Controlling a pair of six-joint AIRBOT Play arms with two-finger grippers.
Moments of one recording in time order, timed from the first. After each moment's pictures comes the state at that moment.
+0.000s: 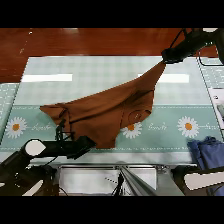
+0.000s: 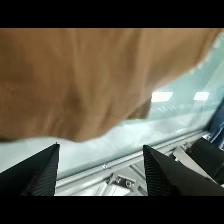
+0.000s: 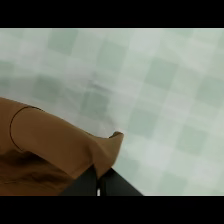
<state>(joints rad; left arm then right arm) -0.48 -0.68 0.15 0.59 -0.77 -1.83 0.07 -1.64 1.88 -1.40 1.39 1.37</state>
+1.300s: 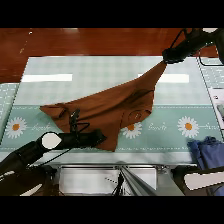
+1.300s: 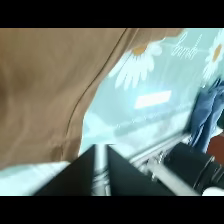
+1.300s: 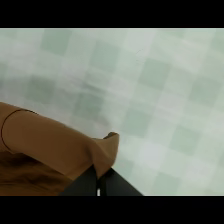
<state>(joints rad) -0.72 -0.89 0.34 0.47 -0.55 -1.71 0.07 -1.64 1.88 -1.42 1.39 1.37</state>
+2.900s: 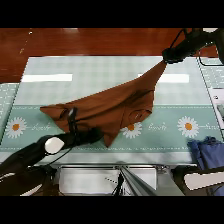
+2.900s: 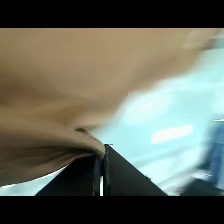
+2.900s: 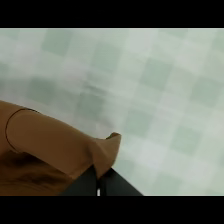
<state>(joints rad) -0.77 -0.86 0.38 0.72 -0.38 -1.92 0.07 -1.63 1.88 -1.41 1.39 1.37</state>
